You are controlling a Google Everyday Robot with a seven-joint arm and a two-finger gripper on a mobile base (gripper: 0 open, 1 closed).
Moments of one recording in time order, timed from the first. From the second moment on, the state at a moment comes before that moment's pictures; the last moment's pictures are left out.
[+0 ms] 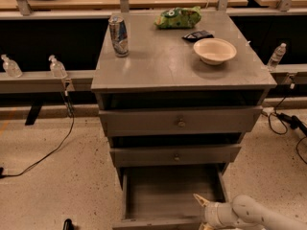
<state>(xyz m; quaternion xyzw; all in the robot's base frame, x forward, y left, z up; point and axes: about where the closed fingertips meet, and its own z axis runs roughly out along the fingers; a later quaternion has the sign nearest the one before) 0.439 -0.195 0.229 -0.62 0.70 0.19 0.31</state>
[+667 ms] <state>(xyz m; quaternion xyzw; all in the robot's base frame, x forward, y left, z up) 0.450 -0.221 0.171 -0.60 0.72 0.20 0.28</state>
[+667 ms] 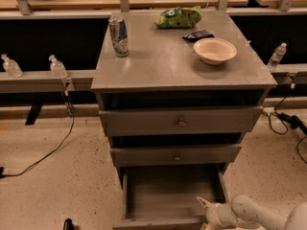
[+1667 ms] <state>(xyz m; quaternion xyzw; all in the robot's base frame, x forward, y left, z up) 0.491 -0.222 0.162 -0.60 0.72 0.19 0.28</state>
